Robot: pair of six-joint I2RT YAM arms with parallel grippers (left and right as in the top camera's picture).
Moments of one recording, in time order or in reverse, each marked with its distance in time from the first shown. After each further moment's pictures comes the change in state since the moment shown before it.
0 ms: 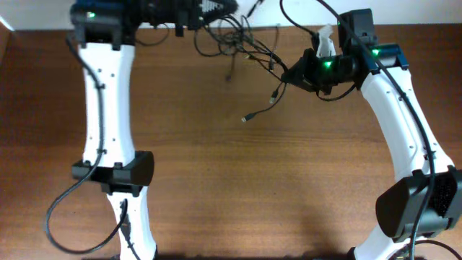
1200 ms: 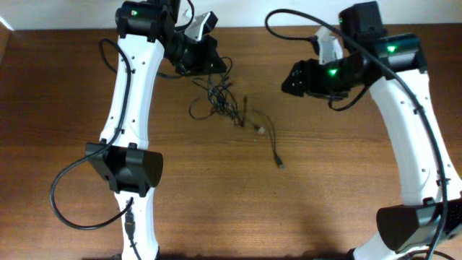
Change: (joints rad) left arm -0.088 0.024 -0.327 -0.390 -0.629 -0.177; right arm 0.078 -0.066 0.191 -0.353 0.183 -0.249
